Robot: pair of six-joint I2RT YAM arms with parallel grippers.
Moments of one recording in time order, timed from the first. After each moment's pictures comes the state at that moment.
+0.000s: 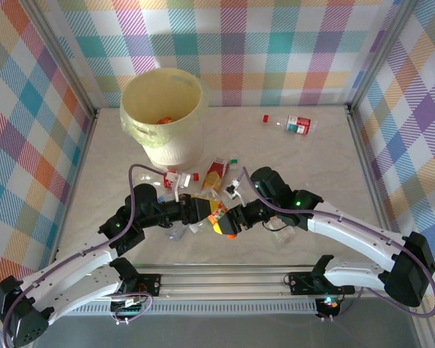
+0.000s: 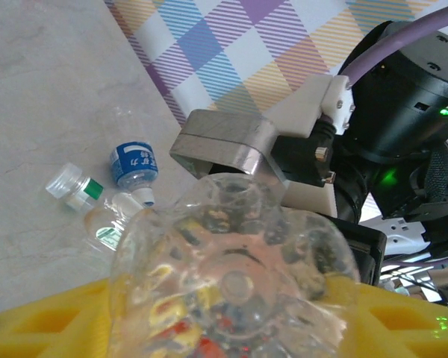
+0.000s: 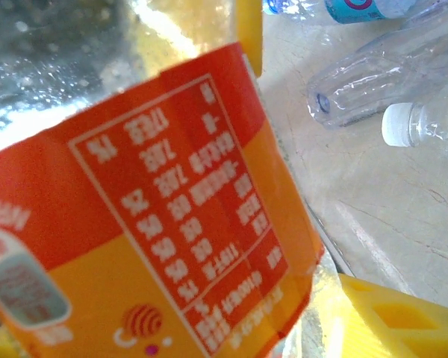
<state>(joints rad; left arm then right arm) -0.77 0.79 0.57 0.05 0.48 -0.83 0.88 1.14 0.86 -0.41 -0.73 0.53</state>
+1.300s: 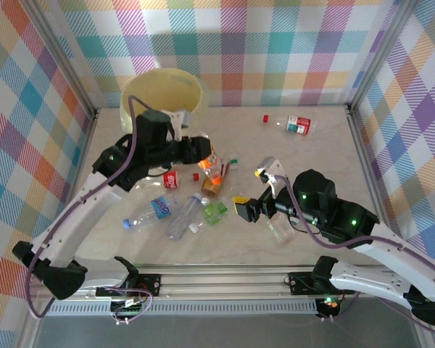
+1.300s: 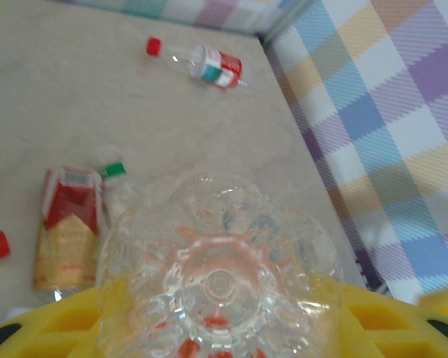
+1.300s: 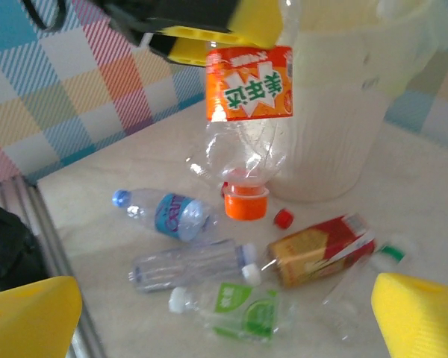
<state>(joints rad) -0.60 1.31 1.57 -0.81 0.18 -0.56 1.02 0.81 1.03 -0.52 0.07 0.08</state>
